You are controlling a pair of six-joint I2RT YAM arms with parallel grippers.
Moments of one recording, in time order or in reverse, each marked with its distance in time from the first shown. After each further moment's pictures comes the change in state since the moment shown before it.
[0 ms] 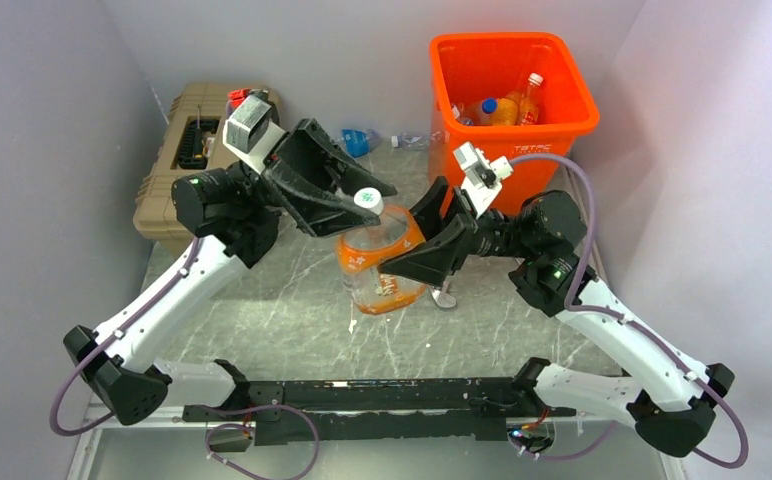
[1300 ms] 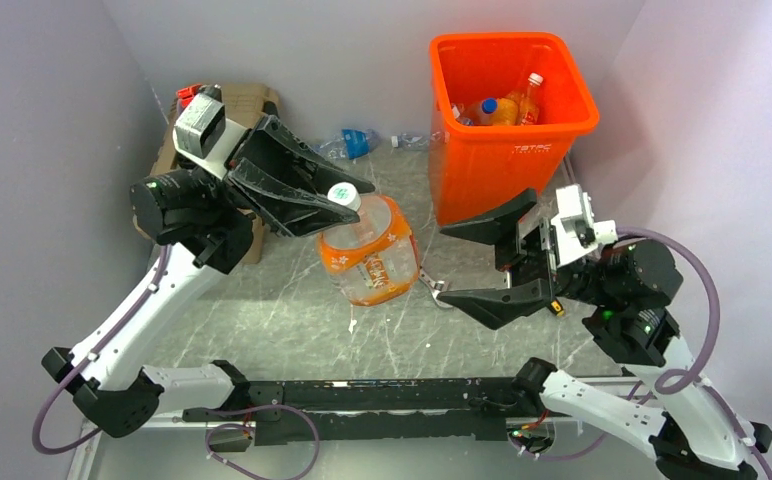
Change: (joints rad) left arm 0.005 -0.077 0.083 -0.168 -0.023 0.123; right arm 0.005 -0.311 0.021 -0.366 0.221 -0.356
